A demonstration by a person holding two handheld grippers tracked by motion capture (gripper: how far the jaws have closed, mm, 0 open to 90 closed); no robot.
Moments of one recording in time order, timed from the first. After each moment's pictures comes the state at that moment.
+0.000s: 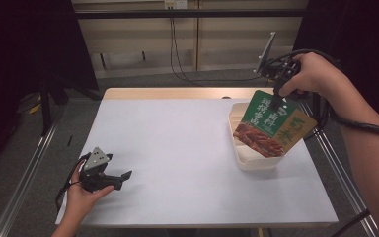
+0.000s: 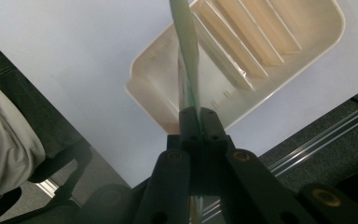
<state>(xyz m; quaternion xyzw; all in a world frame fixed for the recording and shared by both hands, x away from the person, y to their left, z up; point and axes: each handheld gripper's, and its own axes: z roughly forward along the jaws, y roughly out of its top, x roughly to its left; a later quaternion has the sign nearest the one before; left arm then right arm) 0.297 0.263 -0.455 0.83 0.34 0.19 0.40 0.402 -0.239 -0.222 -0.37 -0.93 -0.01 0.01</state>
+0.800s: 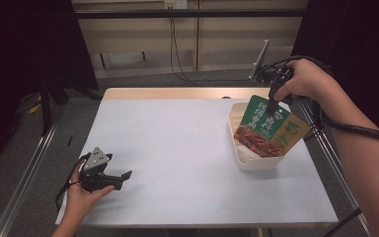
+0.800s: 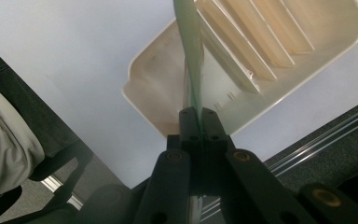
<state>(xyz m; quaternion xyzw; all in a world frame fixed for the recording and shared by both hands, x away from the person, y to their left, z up) 0.297 0.263 -0.455 0.83 0.34 0.20 0.40 0.408 -0.233 -0.240 -0.37 -0.93 0.00 0.02</state>
